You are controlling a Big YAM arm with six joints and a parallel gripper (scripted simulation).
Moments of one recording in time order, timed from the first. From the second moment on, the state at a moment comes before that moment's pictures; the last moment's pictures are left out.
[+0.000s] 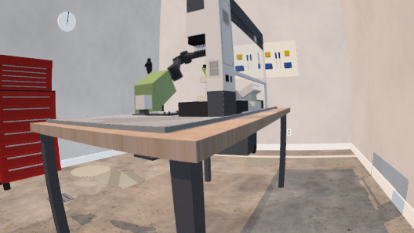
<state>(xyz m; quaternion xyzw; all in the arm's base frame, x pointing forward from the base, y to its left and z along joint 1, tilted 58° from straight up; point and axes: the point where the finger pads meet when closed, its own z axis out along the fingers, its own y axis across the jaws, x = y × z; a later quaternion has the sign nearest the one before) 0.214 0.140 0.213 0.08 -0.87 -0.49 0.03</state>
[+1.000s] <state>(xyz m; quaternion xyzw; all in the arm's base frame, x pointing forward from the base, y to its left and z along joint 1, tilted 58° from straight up) 0.299 0.153 0.215 0.08 -0.87 -0.49 0.03</state>
